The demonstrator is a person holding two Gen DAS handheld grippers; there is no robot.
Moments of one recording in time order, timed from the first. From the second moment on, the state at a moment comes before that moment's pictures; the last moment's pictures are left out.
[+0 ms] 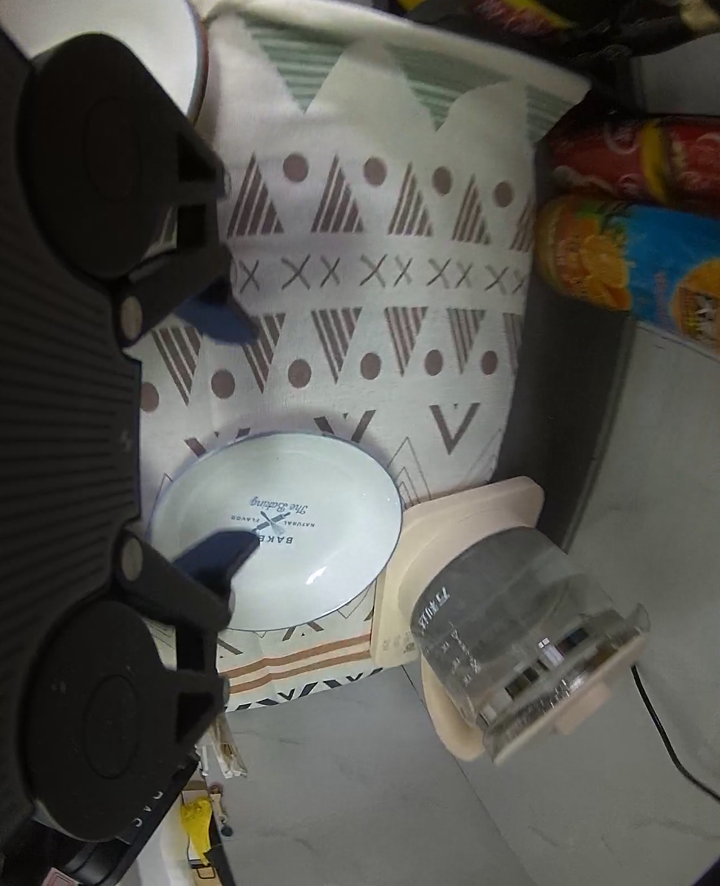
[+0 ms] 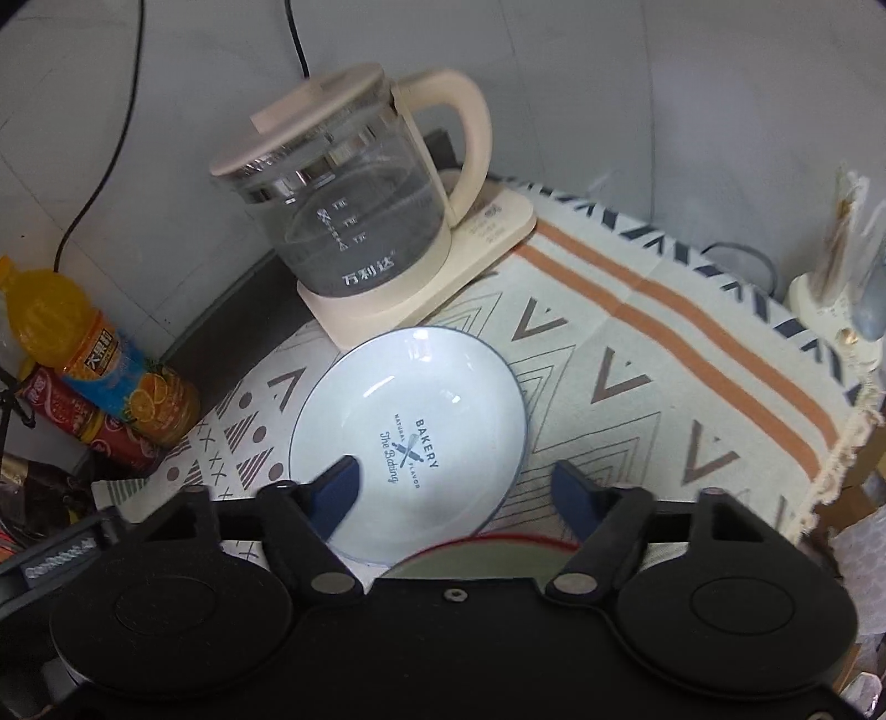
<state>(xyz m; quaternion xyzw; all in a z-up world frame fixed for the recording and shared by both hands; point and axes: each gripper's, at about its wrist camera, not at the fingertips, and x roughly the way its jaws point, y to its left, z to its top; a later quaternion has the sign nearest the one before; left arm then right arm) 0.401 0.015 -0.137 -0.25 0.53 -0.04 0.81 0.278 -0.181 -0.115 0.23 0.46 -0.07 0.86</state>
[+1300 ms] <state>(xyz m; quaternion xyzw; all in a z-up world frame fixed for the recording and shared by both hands) 0.426 -0.004 -0.180 -0.28 0.55 -0.02 0.79 0.345 -0.236 -0.185 0.30 0.54 0.00 0.78</state>
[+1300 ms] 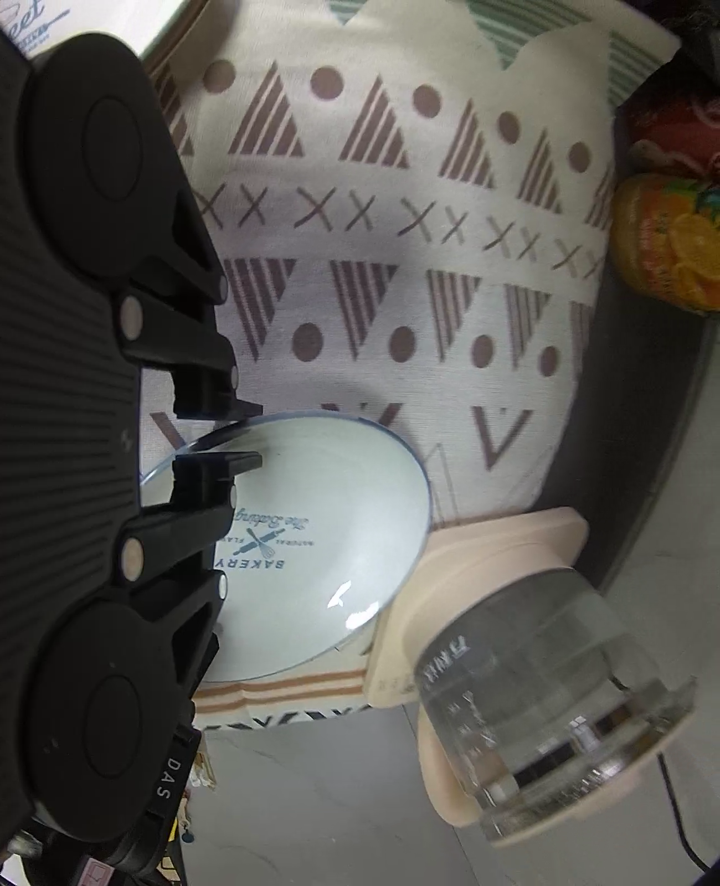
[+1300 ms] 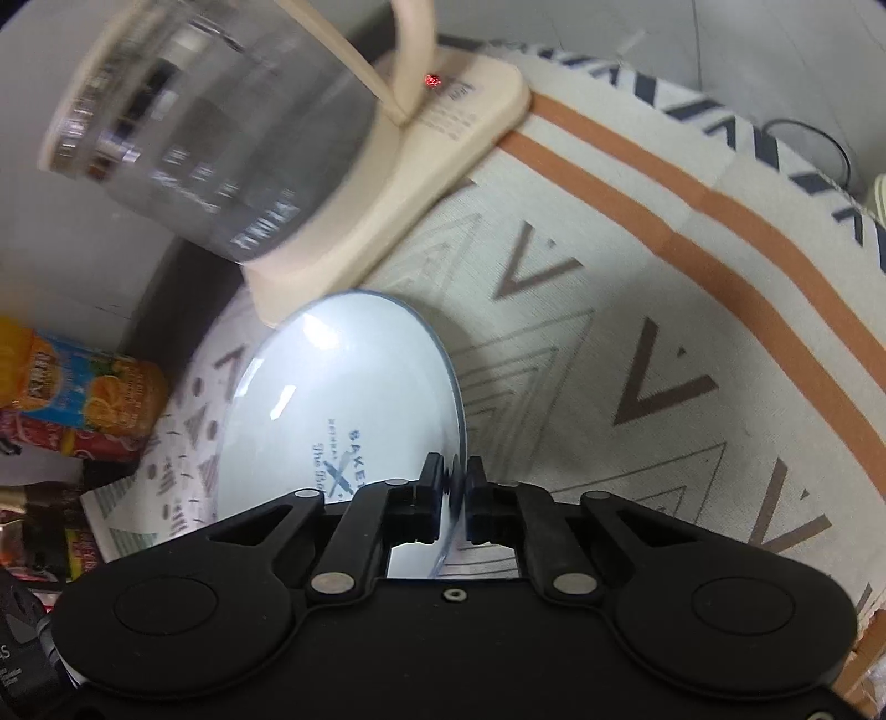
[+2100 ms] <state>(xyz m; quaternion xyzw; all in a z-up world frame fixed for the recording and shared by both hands) 0.353 0.089 -0.127 -0.27 0.50 -0.02 0.82 0.296 -0.133 -0.134 0.28 0.48 0.04 0.83</state>
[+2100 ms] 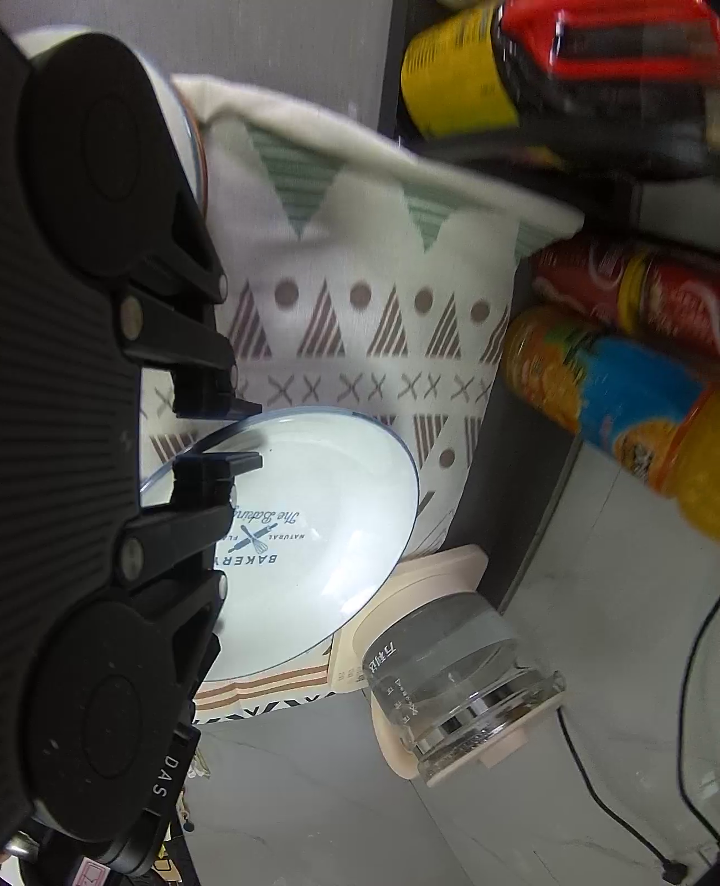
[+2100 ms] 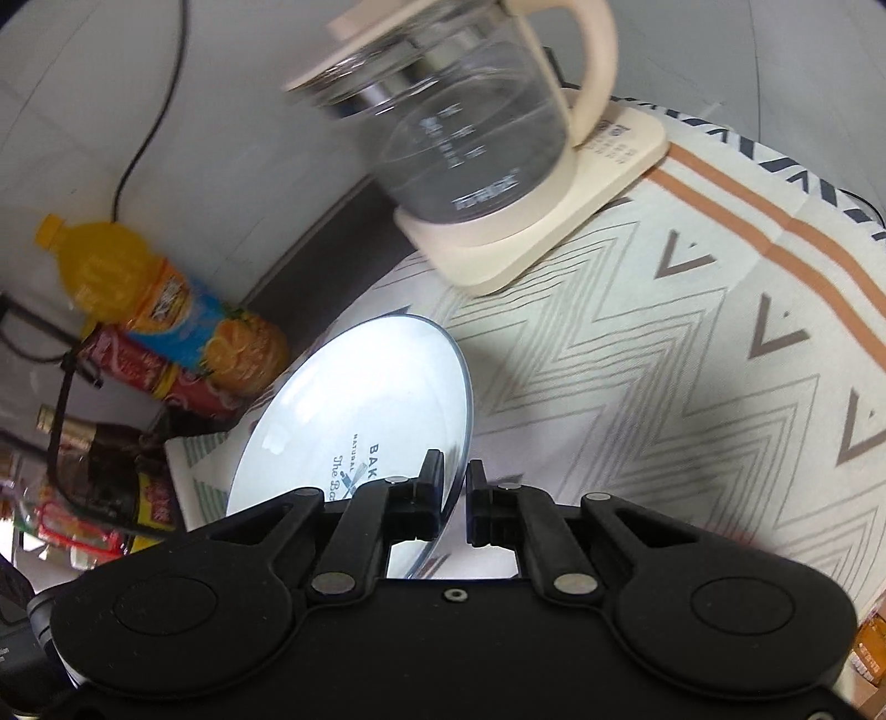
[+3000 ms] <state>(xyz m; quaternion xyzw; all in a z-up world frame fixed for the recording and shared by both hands) 0.251 0.149 -0.110 -0.27 0.47 0.01 0.84 0.219 -0.043 -0.119 0.24 0.47 0.08 0.85</state>
